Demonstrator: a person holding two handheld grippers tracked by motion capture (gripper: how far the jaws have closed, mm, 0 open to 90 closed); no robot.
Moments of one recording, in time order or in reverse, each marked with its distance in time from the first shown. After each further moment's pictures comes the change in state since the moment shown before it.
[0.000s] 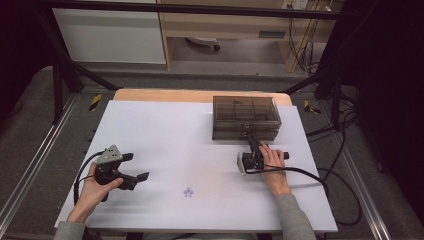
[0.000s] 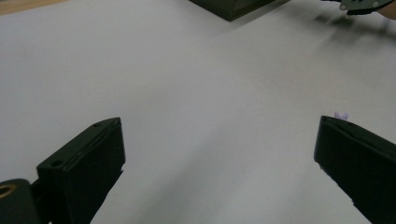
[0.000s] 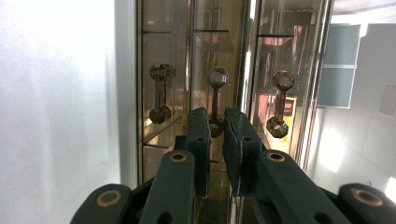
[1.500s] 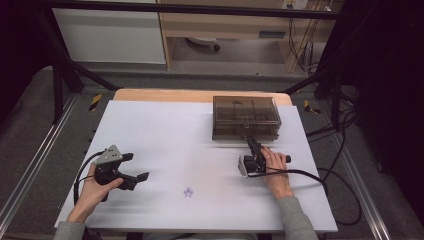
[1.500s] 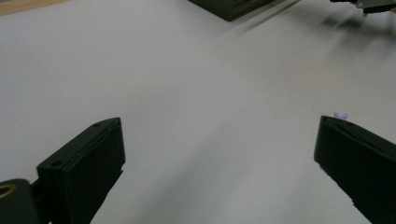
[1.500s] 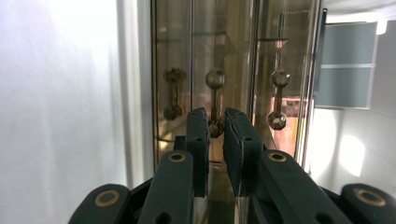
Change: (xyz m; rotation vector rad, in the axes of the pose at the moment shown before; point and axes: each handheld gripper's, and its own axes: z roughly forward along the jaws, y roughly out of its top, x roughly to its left) left arm -0.001 0.001 0.000 0.002 0.001 0.003; right arm -0.005 -0.001 -0.016 -0.027 0.066 0.049
